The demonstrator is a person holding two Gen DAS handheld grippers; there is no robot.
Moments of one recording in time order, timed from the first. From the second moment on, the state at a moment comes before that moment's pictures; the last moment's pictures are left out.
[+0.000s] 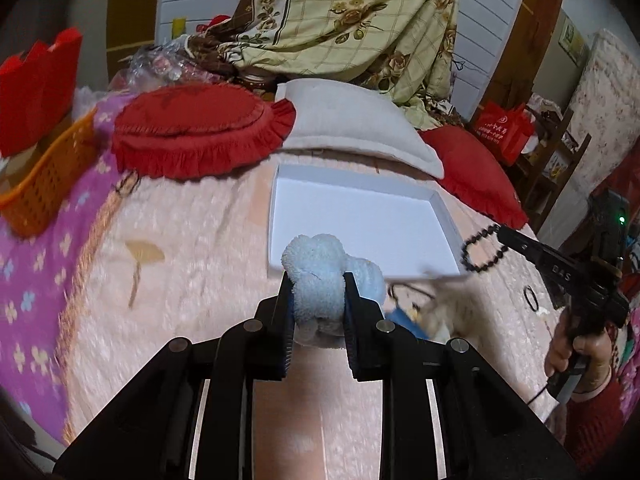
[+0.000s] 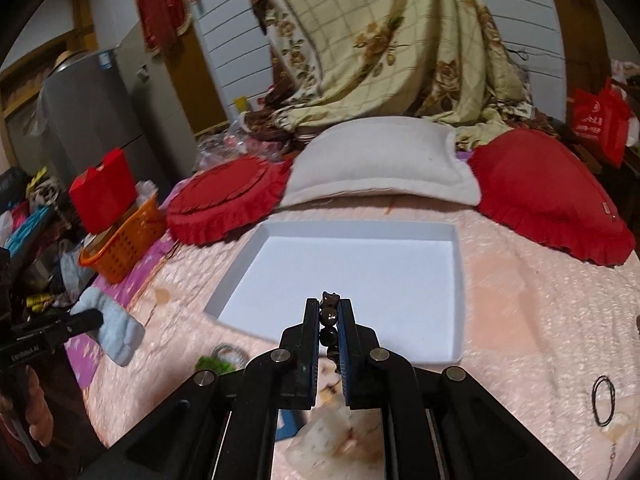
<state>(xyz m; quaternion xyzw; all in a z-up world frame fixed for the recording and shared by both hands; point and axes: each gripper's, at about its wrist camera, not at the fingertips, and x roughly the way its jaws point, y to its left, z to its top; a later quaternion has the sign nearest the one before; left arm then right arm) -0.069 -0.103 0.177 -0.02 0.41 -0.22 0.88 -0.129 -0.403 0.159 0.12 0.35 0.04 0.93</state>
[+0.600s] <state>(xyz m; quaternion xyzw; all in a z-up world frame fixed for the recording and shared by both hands) 0.152 -0.192 0.082 0.03 0.50 -0.17 0.85 0.025 -0.480 0.106 0.18 0.42 -0.02 0.89</state>
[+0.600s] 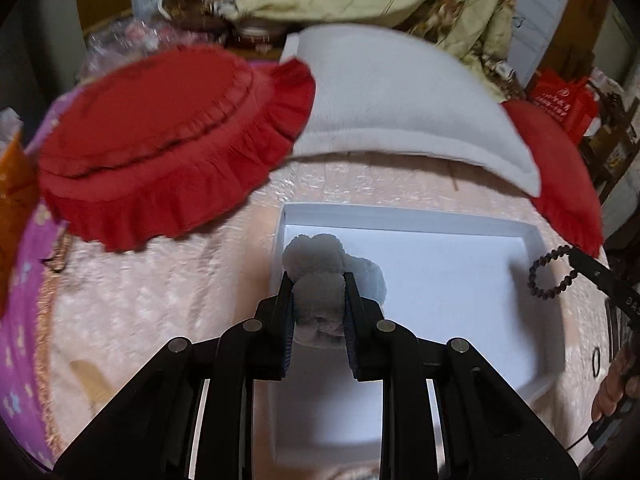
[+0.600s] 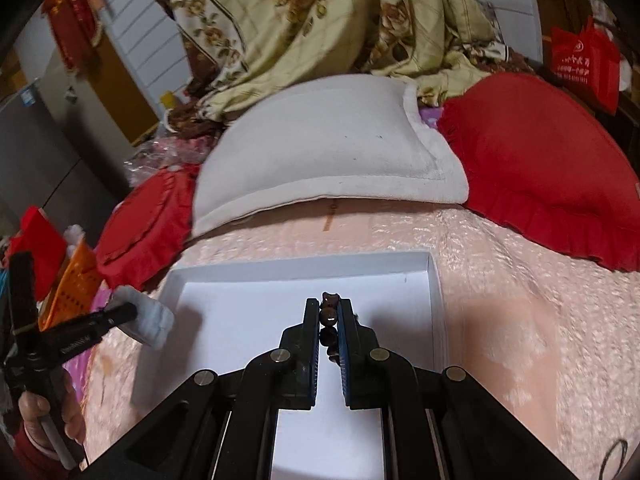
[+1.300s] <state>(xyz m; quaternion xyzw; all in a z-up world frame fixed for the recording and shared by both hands) 0.177 -0.197 0.053 0.00 0.52 -0.17 0.84 0.032 -0.519 0.065 0.21 0.43 -0.07 0.87</state>
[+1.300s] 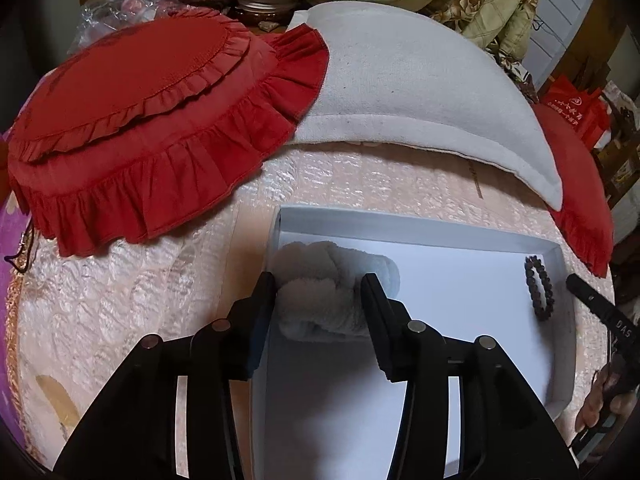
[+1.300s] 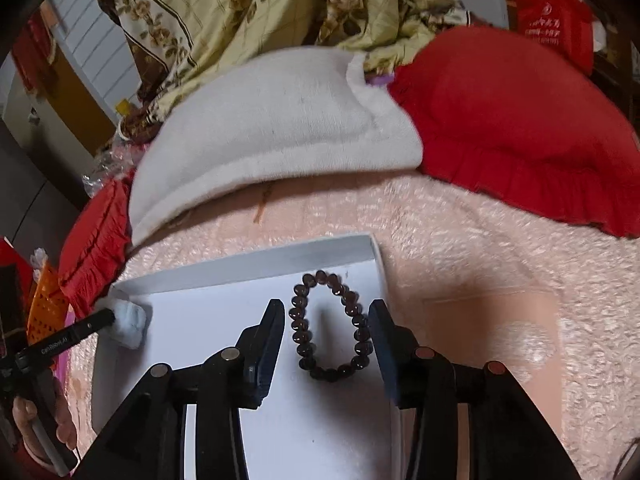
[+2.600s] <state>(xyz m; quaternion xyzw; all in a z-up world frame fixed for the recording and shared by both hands) -0.080 -0.182 0.075 -0.02 0.52 -0.24 0.82 -0.226 -0.461 0.053 0.25 0.45 -0.04 0.86</state>
